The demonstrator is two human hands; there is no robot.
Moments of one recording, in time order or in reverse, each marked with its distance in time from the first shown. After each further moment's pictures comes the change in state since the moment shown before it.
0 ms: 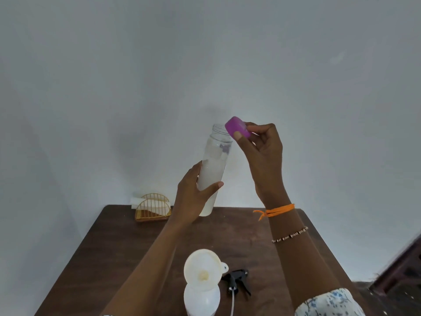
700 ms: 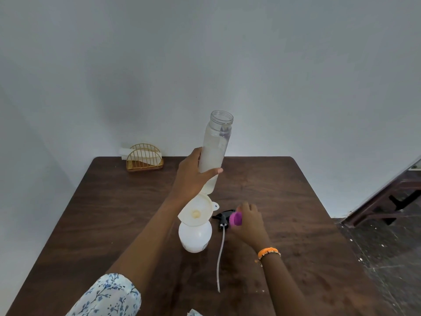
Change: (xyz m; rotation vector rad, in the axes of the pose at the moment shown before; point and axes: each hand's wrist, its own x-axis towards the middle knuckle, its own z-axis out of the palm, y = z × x) left_hand -0.055 -0.046 0.034 -0.041 -0.211 -0.058; right_hand -0.206 0.163 -0.111 -1.119 -0.418 0.610
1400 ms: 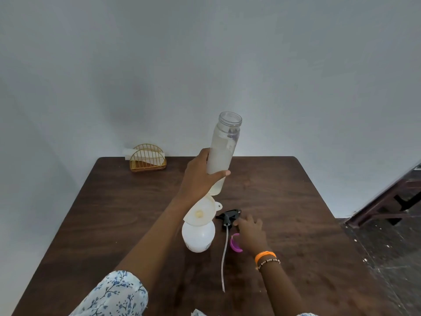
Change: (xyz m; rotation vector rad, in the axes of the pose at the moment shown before) left_hand 0.002 0.000 0.007 0.011 -0.029 0.028; right_hand -0.005 0.002 0.018 -0.269 -0.264 0.130
